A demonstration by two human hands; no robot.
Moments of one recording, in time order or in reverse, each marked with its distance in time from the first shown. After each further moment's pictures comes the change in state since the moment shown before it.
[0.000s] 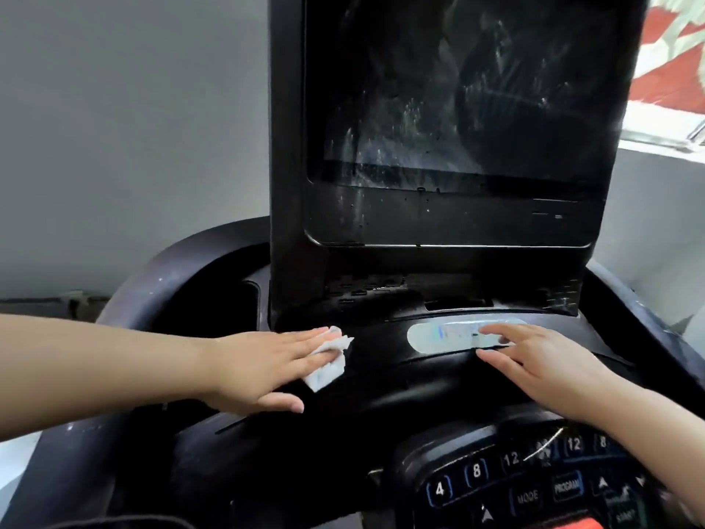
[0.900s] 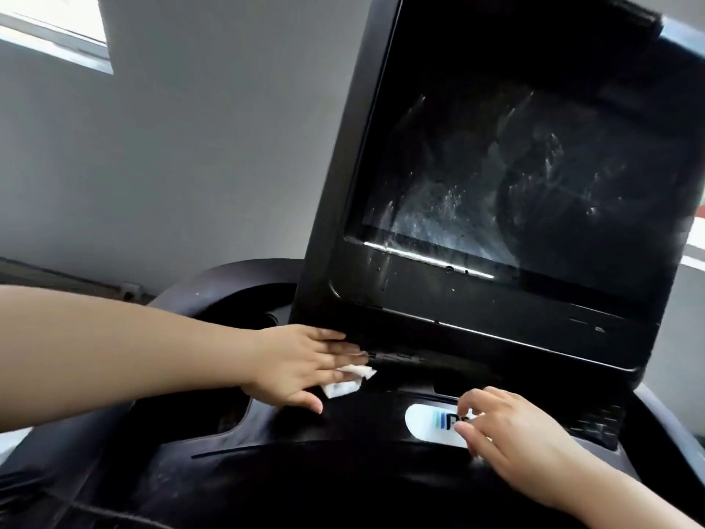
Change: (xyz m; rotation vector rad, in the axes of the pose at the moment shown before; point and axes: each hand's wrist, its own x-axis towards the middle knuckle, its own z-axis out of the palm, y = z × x) left_hand 0.035 -0.024 -0.020 0.449 0.244 -0.103; right_hand 0.056 0.010 0.000 -0.098 0.210 -0.485
